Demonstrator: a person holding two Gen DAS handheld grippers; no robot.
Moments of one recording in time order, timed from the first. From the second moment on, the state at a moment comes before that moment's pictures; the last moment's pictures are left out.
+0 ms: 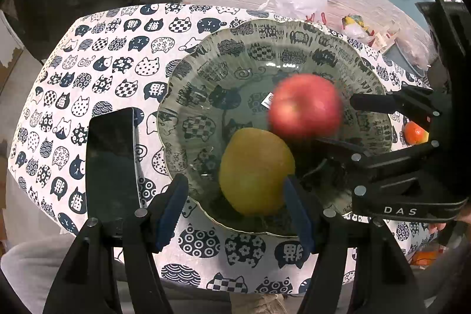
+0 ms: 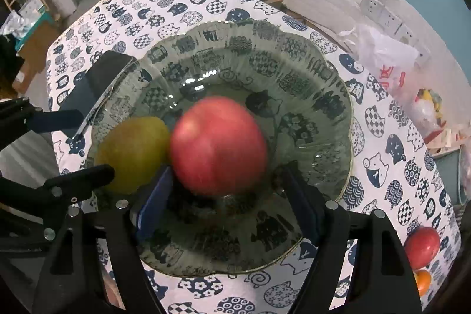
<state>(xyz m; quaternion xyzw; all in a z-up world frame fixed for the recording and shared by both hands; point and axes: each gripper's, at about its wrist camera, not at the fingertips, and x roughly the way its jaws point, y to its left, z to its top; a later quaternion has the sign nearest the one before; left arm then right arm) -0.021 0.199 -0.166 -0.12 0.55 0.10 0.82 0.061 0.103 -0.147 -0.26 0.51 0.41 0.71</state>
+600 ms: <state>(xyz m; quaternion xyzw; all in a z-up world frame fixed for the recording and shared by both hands) -0.018 0.195 -0.161 -0.12 0.54 0.10 0.82 0.057 0.098 -0.132 -0.24 0.49 0.41 0.73</state>
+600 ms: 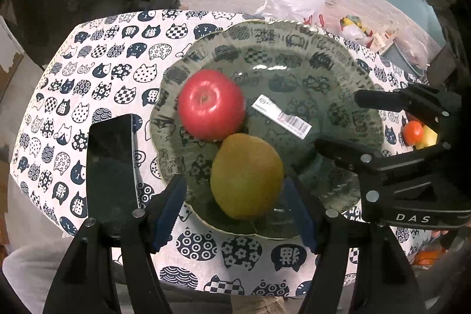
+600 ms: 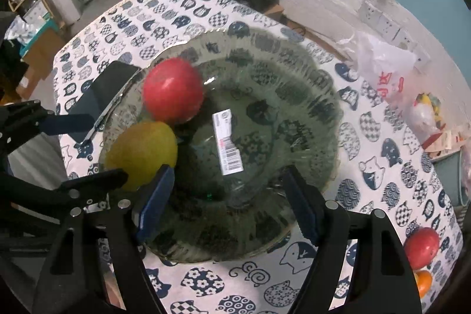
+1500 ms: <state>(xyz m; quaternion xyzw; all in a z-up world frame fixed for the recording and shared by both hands) 0.007 0.133 -0.122 -0.12 0.51 0.06 0.85 0.082 -0.019 -0.075 -0.16 0.49 0.34 0.79</state>
